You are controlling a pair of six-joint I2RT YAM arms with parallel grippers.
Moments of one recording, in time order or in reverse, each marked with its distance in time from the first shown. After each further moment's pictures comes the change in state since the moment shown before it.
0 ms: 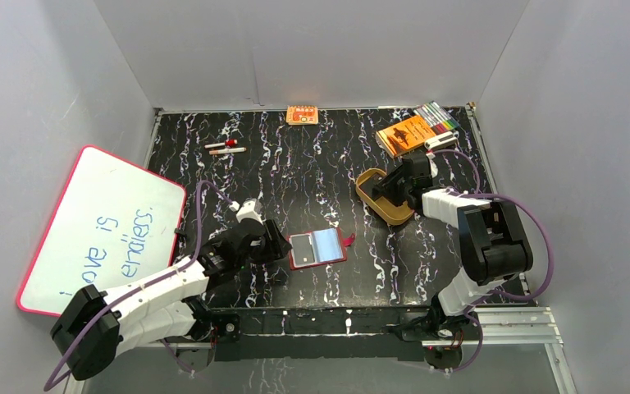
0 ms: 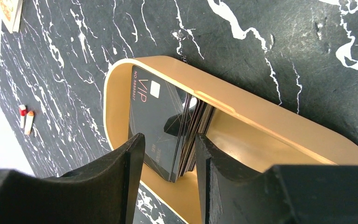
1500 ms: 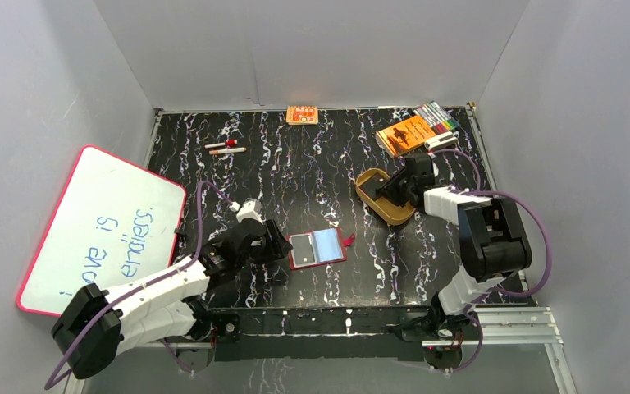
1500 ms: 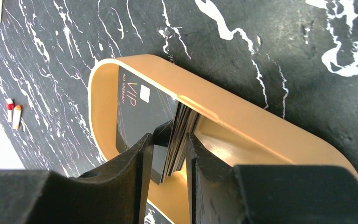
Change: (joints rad) left arm 0.000 0.012 -0.004 0.013 0.001 -0.014; right arm -0.028 0.029 0.021 -0.041 -0.046 -0.048
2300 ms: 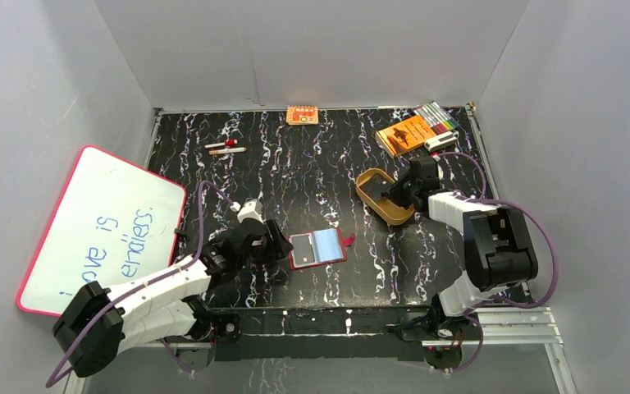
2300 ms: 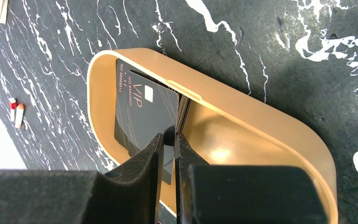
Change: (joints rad) left arm 0.000 0.014 0.000 0.005 0.008 -0.006; right arm -0.017 -0.071 -0.056 0.002 0.000 -0.003
